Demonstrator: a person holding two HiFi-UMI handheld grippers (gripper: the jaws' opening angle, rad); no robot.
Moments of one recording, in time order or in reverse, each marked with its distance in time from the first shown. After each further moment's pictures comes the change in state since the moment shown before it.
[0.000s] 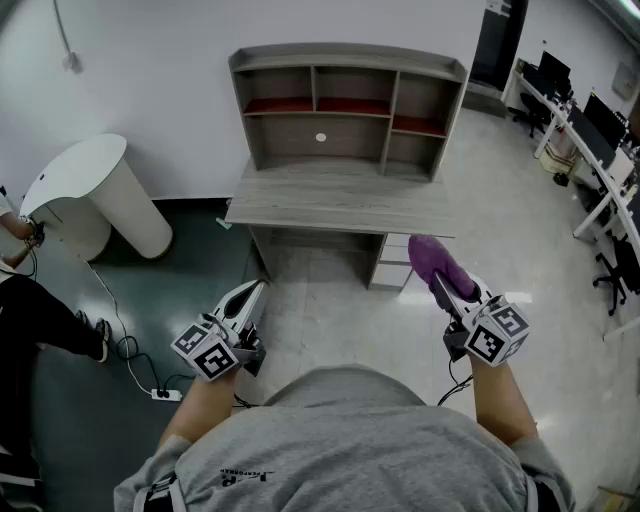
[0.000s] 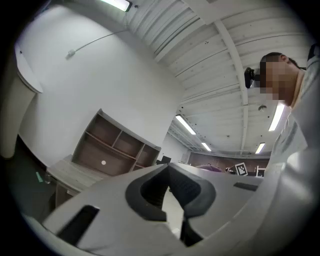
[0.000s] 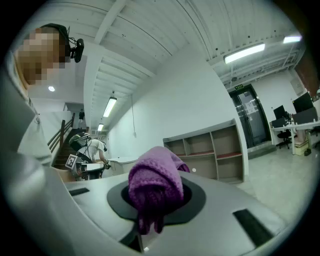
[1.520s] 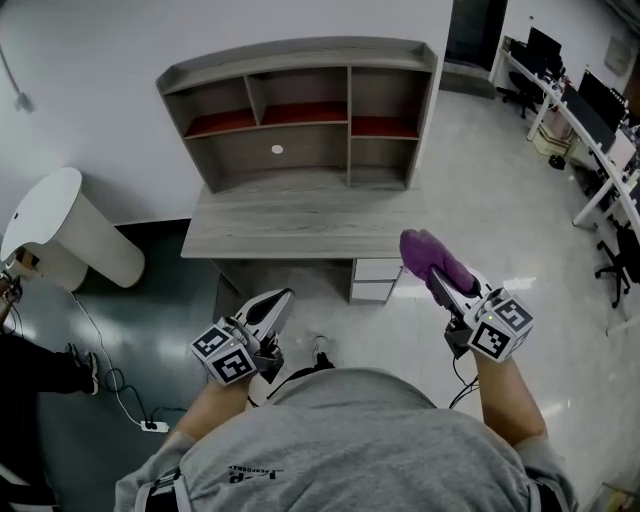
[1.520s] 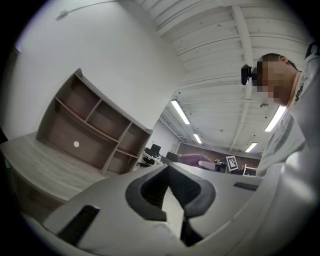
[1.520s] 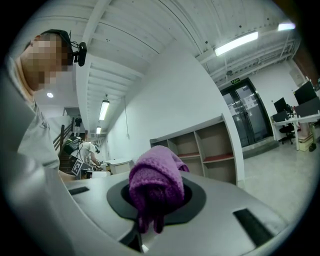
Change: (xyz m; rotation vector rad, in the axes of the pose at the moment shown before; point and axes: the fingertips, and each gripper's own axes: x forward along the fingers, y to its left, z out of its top) left arm 0.235 0.001 -0.089 -0.055 0.125 -0.141; right arm 0.041 -0.195 0.016 0.026 0.011 0.028
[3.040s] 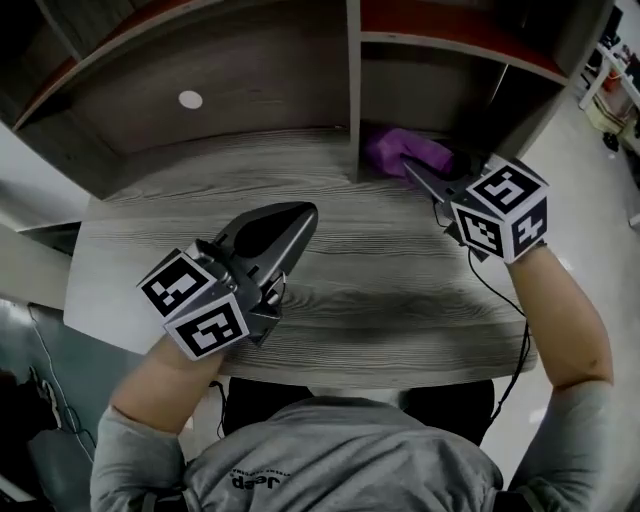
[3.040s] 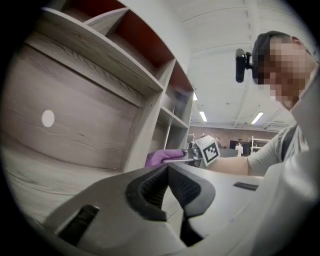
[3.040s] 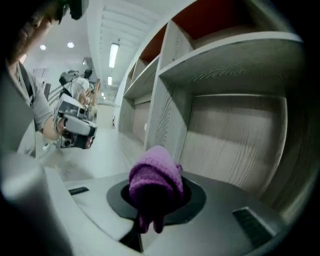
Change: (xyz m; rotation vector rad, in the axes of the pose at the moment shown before) left arm 0.338 0.419 -0.161 0.184 0.168 0.009; right arm 0.462 -0.395 -0.258 -0.403 0.323 0.089
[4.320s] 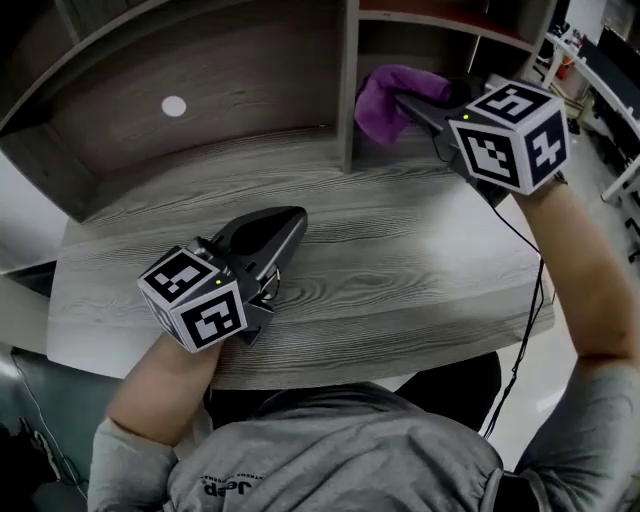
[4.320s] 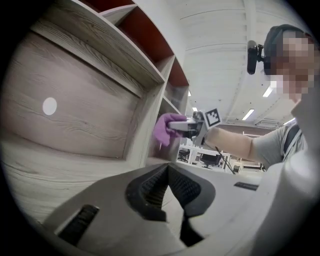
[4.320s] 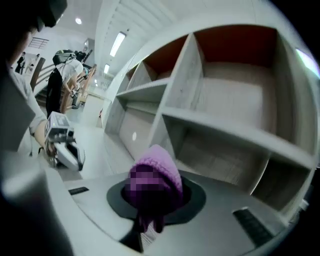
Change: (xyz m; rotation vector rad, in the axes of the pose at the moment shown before) left arm -0.017 0.020 -0.040 0.039 0.045 -0.087; right arm -0.022 -0.010 0.073 -0.127 0.017 -0.202
